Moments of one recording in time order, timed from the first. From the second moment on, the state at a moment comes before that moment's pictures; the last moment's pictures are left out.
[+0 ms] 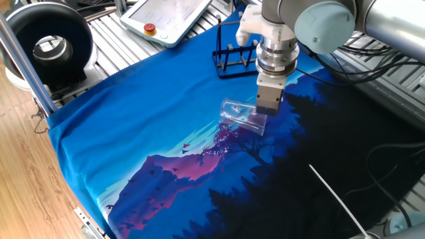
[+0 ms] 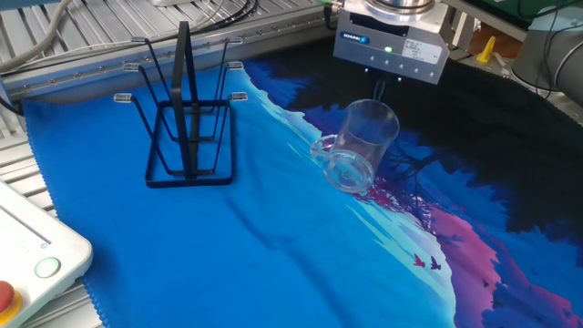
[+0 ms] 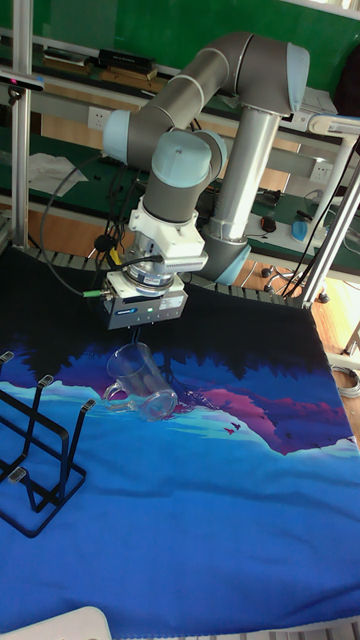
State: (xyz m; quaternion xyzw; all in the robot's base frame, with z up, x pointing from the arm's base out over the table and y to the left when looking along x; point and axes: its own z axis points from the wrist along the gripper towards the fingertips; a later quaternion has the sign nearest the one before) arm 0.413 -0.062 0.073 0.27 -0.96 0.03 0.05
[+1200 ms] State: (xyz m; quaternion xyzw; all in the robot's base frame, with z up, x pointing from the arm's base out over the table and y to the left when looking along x) arm 0.406 -0.077 0.065 0.27 -0.96 0.04 0.05
